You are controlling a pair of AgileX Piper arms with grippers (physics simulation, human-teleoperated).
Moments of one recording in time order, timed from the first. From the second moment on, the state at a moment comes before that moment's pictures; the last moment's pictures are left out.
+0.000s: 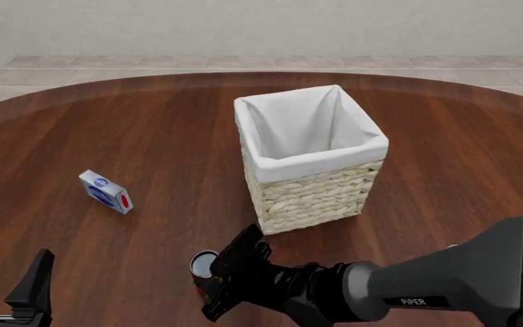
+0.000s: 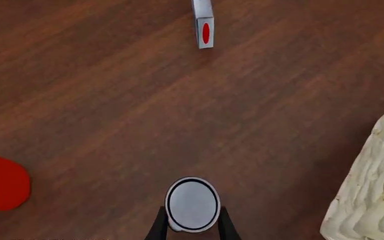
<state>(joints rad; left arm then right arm) 0.00 0.00 0.00 0.00 0.00 0.98 1.89 -0.81 -0.40 0.06</state>
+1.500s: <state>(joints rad) 0.00 0.00 0.00 0.00 0.00 1.00 1.61 -0.93 -0.12 -0.05</state>
